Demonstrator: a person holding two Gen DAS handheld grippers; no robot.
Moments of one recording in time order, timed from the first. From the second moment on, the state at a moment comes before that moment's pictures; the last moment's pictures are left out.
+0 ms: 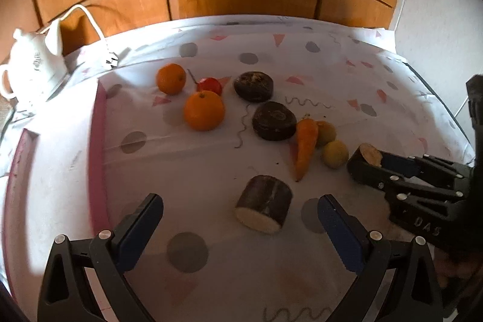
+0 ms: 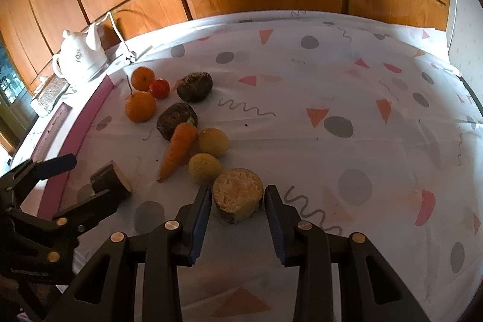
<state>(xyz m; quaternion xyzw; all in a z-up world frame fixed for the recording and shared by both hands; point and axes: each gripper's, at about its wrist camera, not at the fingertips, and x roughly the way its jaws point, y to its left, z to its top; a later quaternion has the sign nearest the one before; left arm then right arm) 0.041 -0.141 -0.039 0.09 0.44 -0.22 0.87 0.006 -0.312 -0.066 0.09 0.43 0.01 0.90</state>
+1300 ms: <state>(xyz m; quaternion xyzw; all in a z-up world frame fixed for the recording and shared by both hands) 0.062 -0.027 -0.004 -0.01 0.39 -0.07 0.92 -0.002 -0.298 -0.079 0.03 0.38 -0.01 0.92</state>
